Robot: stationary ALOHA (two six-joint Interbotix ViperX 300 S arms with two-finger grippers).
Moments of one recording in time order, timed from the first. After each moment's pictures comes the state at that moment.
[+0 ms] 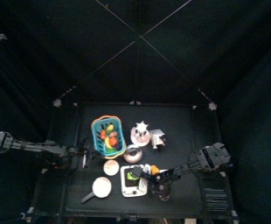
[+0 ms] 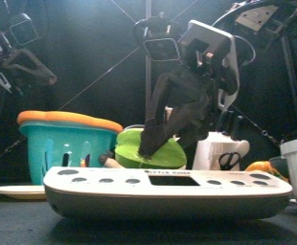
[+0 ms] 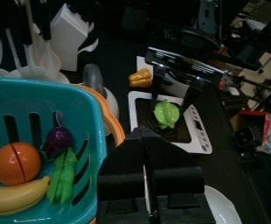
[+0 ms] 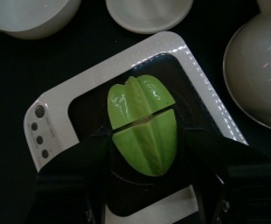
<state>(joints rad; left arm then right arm) -0.04 -0.85 1.27 -0.25 -0.15 0.00 0.33 0.22 0.49 -1.14 0.37 1.68</state>
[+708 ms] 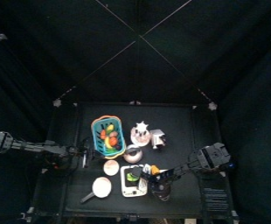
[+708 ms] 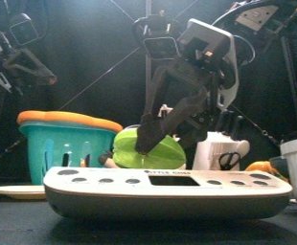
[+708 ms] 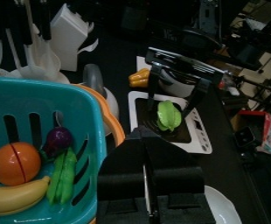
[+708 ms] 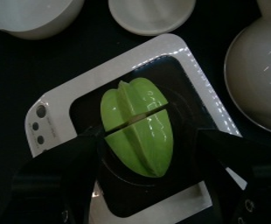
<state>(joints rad) -0.04 -0.85 1.27 -0.25 -0.15 0.00 0.33 0.22 0.49 -1.16 0.37 1.68</state>
